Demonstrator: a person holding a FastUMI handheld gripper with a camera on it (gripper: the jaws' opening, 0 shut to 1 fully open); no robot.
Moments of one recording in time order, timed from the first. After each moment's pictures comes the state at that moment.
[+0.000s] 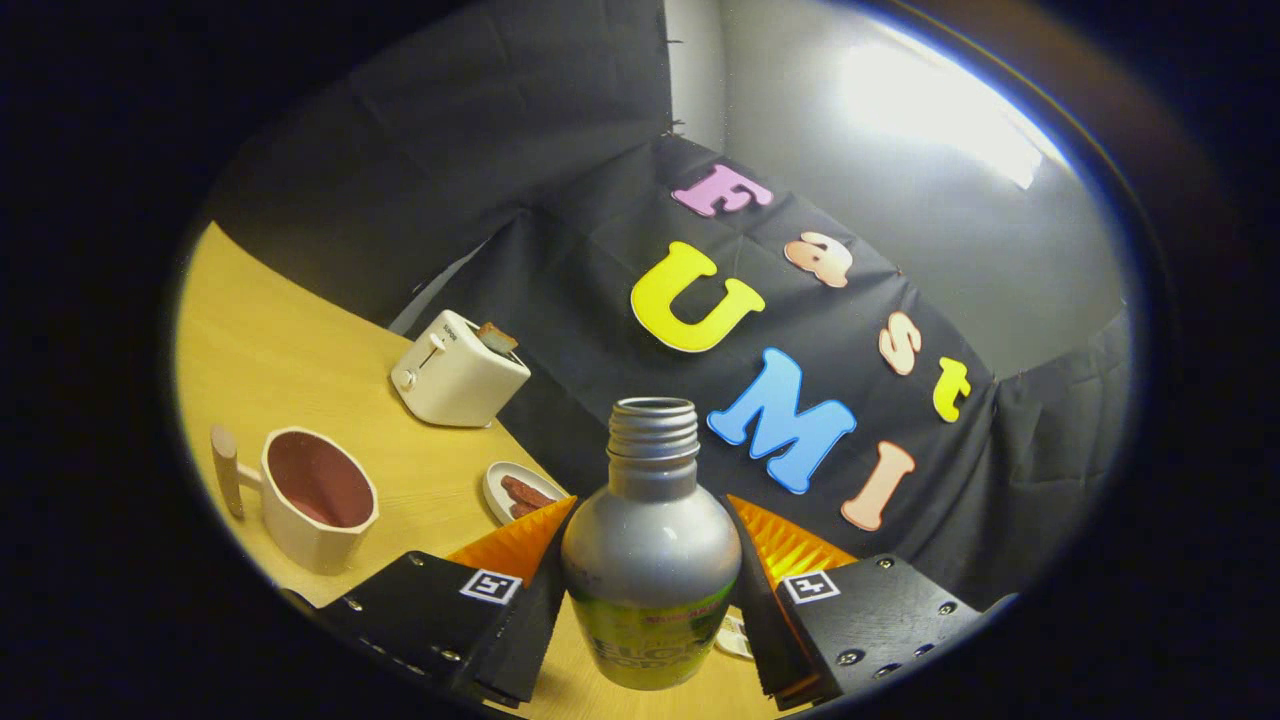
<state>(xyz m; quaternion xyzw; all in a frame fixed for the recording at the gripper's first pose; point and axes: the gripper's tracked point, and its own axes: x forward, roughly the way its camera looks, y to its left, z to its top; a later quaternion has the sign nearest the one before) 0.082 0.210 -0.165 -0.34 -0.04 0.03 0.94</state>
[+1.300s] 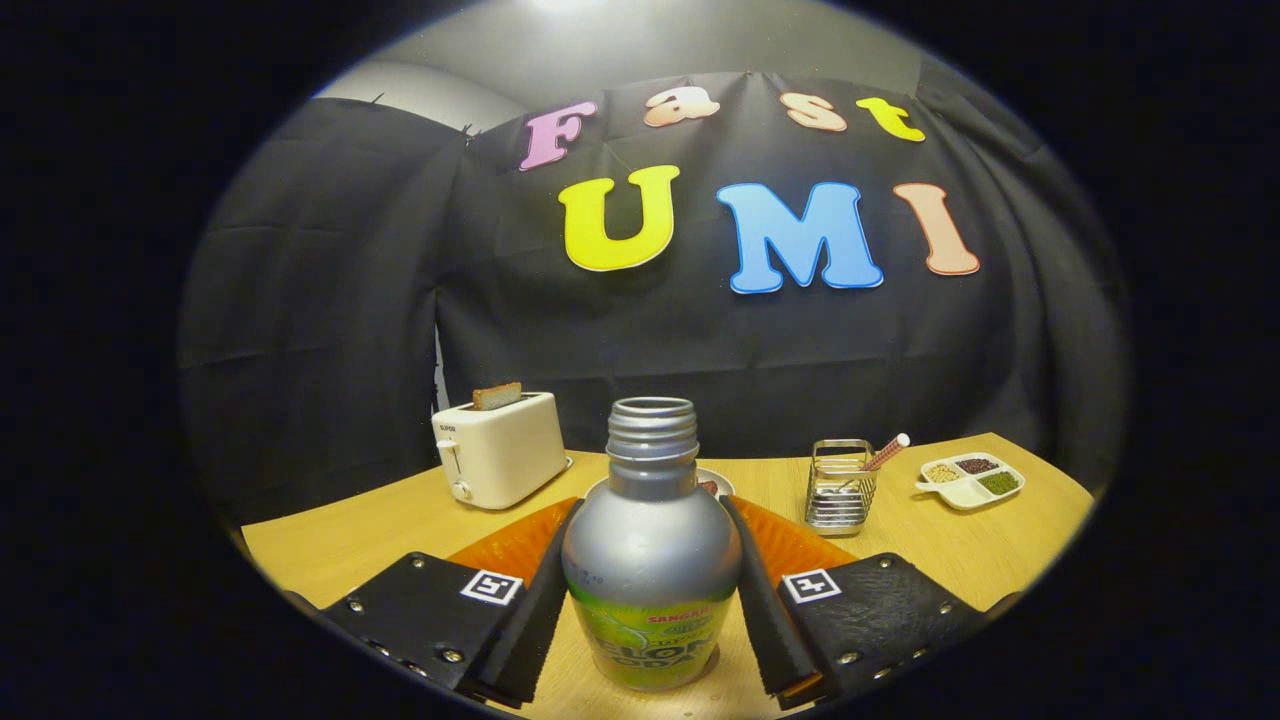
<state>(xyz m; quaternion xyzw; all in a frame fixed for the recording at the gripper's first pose) 0.153 0.218 -0.232 0.03 0.08 0.09 0.99</state>
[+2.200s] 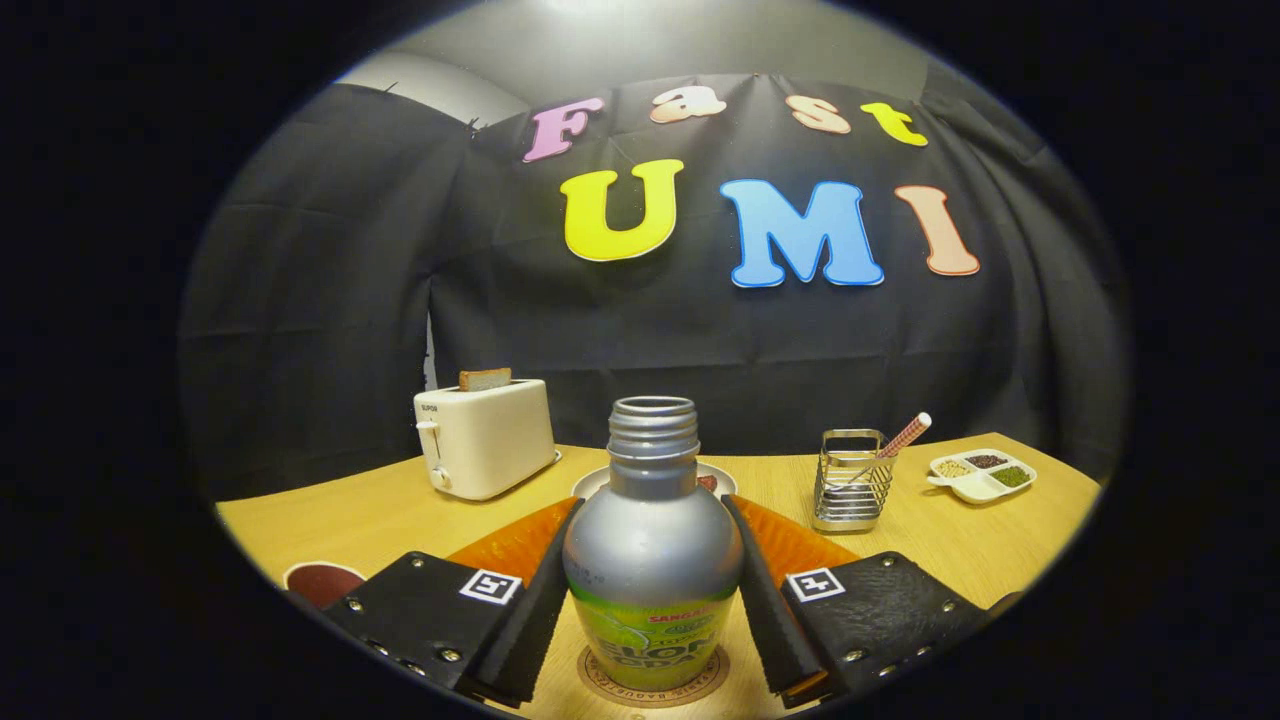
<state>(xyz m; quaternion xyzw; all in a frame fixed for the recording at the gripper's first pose) 0.169 0.236 -0.265 0.00 0.06 0.09 0.99</state>
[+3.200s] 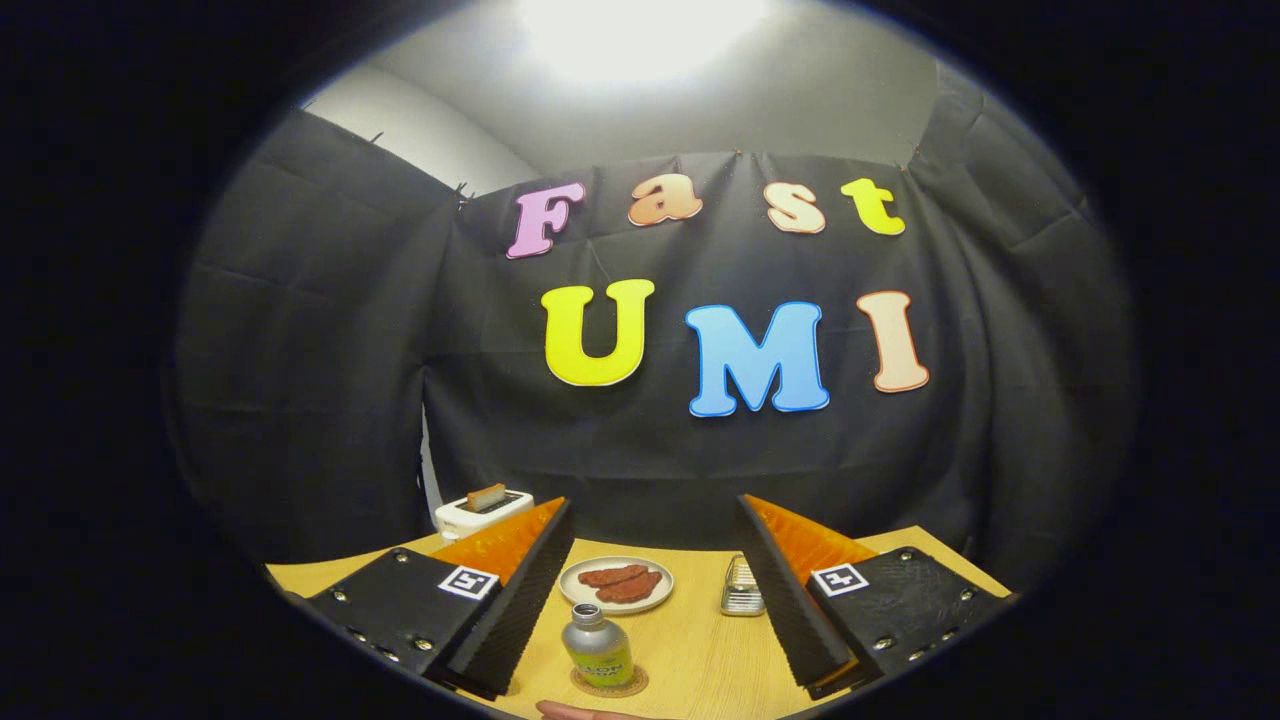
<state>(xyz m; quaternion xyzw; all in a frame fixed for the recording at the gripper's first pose) 0.075 0.164 -0.031 0.03 0.00 0.06 1.00</state>
